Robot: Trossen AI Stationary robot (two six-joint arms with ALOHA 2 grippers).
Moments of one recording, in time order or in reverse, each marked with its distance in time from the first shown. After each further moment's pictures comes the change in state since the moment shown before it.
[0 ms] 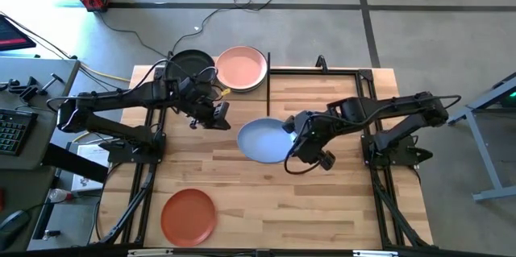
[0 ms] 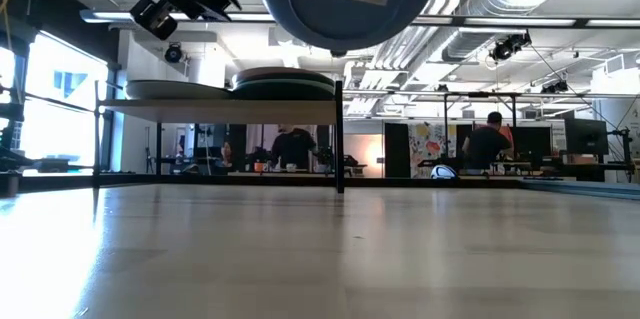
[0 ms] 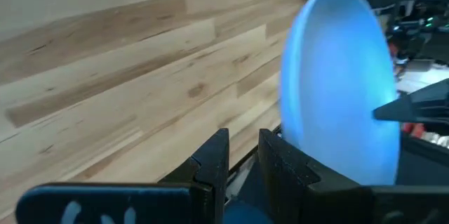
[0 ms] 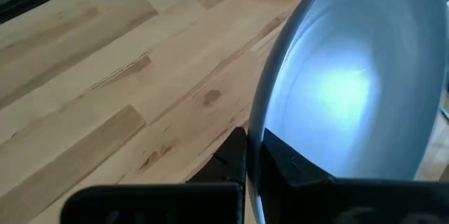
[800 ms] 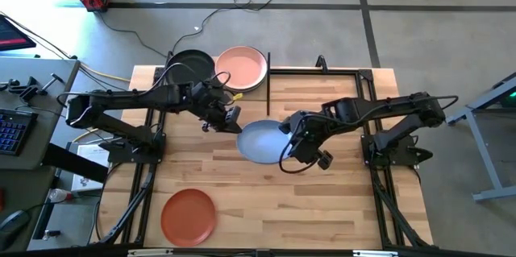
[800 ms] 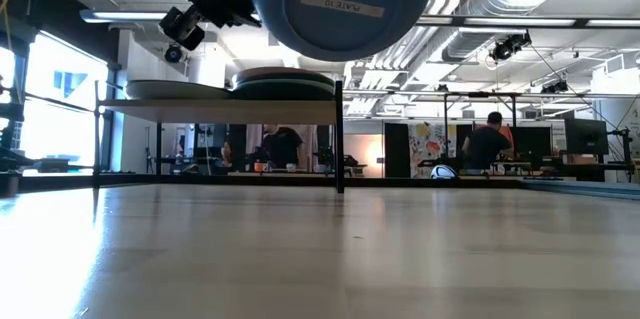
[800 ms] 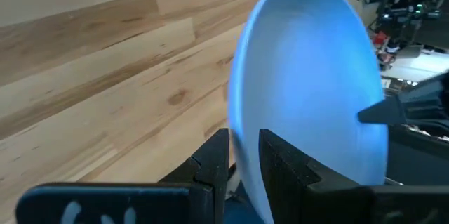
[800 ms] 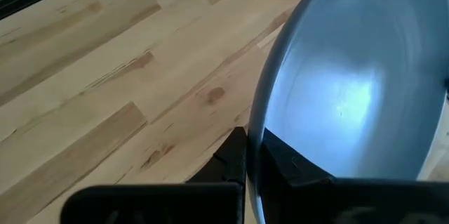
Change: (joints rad) left arm -0.044 0.114 0.000 0.166 0.002 -0.006; right arm -0.015 0.032 -0.001 0.001 -0.031 -0.020
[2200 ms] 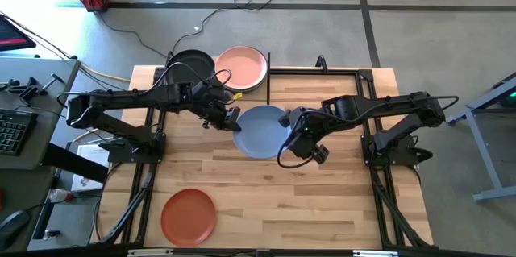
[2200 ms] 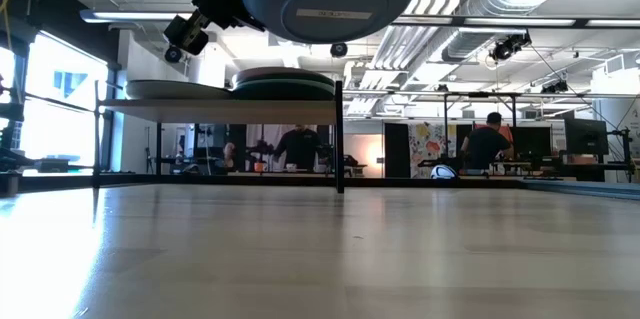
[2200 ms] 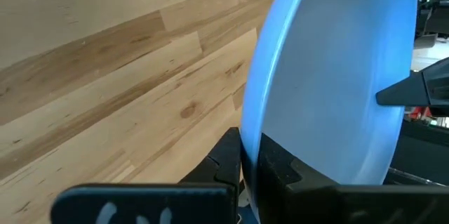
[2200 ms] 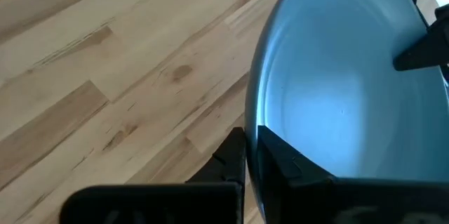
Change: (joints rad) left arm 0.002 0.005 0.000 -0.008 -0.018 0.102; right arm -0.037 -0.001 0.000 0.012 0.122 -0.042
